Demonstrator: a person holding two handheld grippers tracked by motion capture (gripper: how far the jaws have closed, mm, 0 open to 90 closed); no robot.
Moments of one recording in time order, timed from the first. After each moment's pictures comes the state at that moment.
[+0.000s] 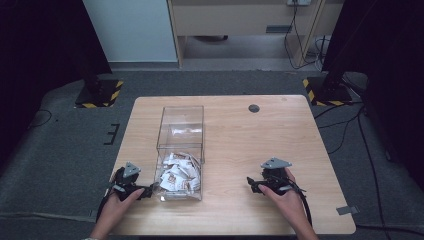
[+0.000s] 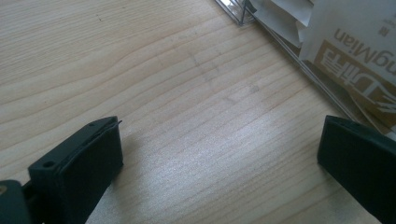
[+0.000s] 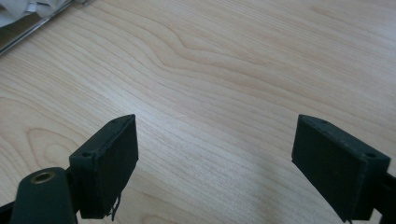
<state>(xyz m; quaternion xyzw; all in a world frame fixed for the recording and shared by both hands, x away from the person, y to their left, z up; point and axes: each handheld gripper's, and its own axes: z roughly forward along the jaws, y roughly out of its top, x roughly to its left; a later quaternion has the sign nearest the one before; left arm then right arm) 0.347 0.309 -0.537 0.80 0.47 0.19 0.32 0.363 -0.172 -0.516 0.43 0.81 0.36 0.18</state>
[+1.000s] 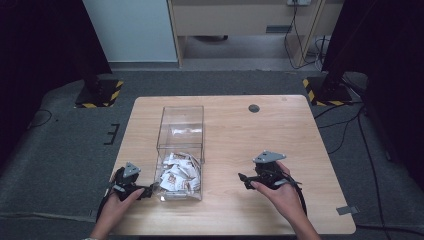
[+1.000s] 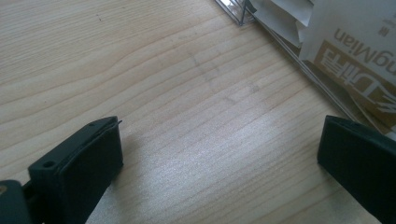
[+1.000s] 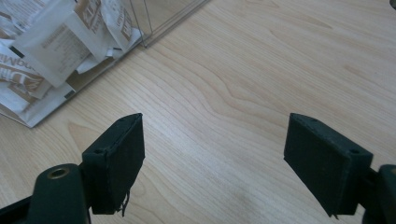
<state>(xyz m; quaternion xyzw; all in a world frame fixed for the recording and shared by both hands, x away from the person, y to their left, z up) 0.347 0.309 -0.537 0.80 0.47 0.19 0.32 0.362 -0.147 -0.473 0.39 0.83 0.38 0.16</state>
